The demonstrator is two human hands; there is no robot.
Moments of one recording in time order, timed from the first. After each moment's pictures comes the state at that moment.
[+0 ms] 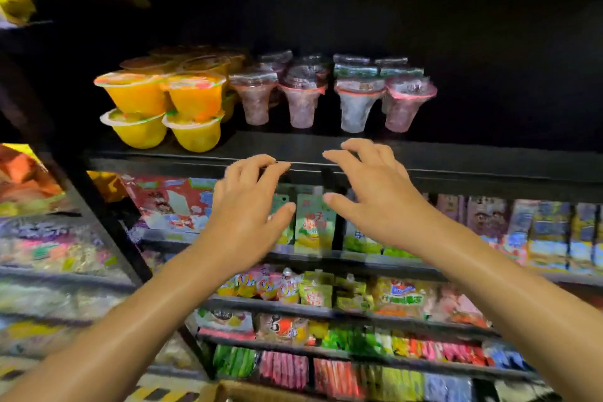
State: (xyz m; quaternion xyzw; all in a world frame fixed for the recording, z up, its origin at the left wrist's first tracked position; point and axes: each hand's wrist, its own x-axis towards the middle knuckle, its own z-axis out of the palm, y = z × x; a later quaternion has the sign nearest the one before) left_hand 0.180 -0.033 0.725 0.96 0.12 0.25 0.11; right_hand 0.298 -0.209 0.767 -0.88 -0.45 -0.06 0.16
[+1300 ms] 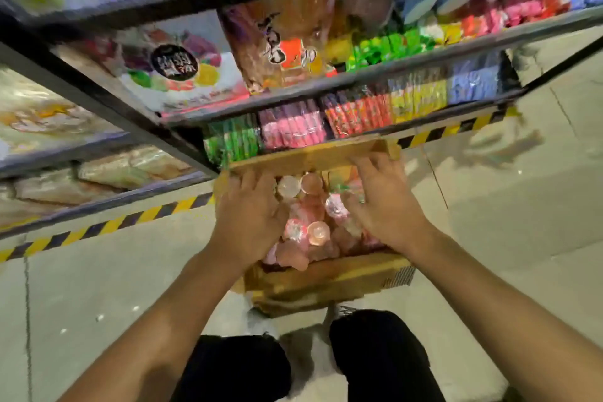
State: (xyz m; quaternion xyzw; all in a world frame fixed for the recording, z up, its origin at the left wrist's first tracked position) left_hand -0.005 0.034 0.164 0.97 0.07 -0.15 0.18; right_hand 0.055 -0.177 0.178 -0.96 -0.12 0.20 0.18
